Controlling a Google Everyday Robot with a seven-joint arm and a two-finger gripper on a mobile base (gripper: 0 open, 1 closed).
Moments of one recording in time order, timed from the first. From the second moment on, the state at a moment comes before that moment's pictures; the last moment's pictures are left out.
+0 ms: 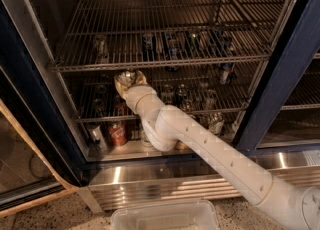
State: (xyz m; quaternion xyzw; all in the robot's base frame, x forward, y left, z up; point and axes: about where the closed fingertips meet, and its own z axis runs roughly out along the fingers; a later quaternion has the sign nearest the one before) arm 0.710 0.108 0.771 -0.18 0.66 0.23 0.69
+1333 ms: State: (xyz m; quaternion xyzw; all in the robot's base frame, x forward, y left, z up) arm 0.558 0.078 0.799 -0.15 0.64 0.23 0.72
